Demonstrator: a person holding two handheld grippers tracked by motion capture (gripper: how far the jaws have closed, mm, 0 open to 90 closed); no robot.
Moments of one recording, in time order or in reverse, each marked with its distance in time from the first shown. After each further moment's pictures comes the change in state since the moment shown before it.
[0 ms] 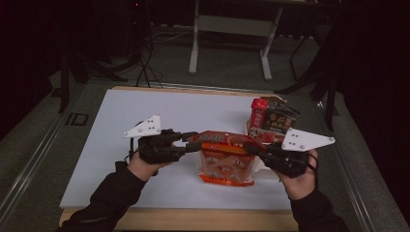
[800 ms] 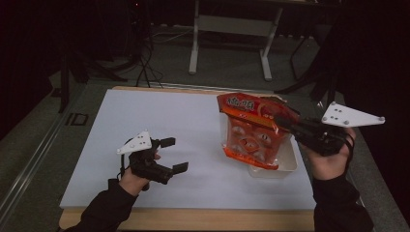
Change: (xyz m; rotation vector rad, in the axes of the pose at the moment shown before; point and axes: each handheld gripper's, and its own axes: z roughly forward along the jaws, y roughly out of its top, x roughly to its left) left arm -0.003 -0.053 -0.021 0.049 0.133 -0.073; right arm -0.042 0.037 -0.054 -0.090 -0.163 0.005
